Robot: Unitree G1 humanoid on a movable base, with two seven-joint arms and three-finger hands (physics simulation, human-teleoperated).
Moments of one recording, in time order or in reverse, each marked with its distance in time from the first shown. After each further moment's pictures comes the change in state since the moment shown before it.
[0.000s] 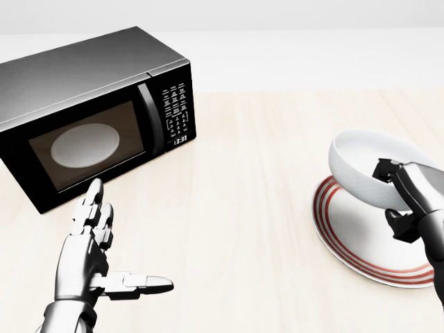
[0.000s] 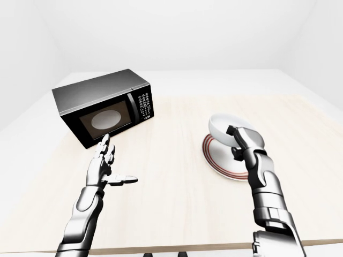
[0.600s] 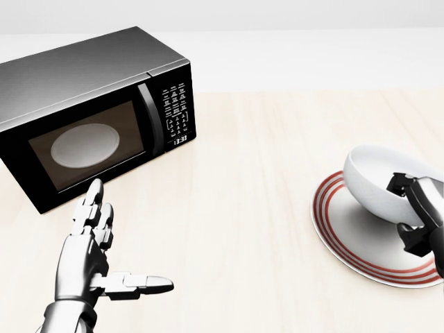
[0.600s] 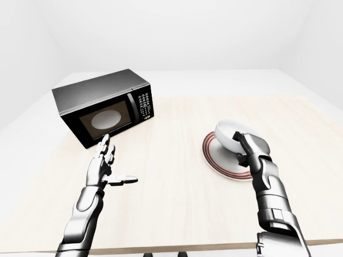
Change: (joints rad) left arm 0.000 0.000 -0.001 0.002 -0.001 -0.001 0.002; right arm 0.010 -0.034 -0.002 0.119 0.036 0.000 -0.054
